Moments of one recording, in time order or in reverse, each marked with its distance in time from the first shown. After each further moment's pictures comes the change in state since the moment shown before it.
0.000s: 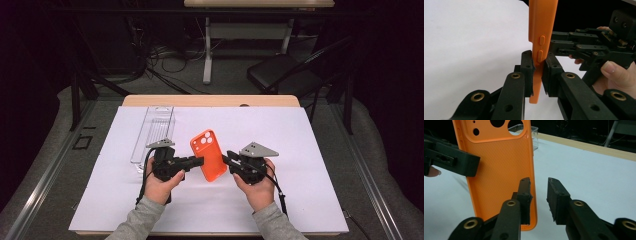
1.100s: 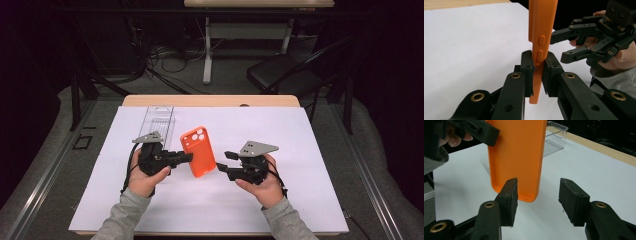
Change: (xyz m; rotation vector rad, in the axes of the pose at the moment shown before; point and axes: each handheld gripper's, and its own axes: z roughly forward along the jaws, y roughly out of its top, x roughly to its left) left arm 0.012 0.017 -0.031 0.042 -0.037 0.164; right arm -0.003 0.011 -0.007 0.050 0.210 -0.140
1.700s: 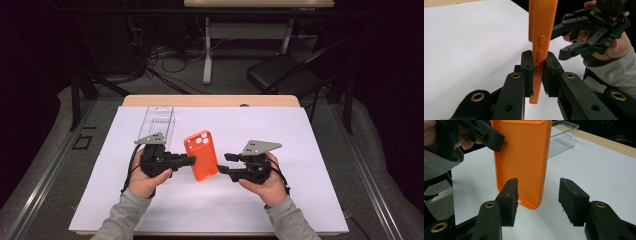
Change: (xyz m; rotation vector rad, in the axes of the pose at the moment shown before) left arm -0.007 0.001 0.004 0.031 -0.053 0.036; right arm -0.005 0.002 -0.007 0.008 0.087 0.031
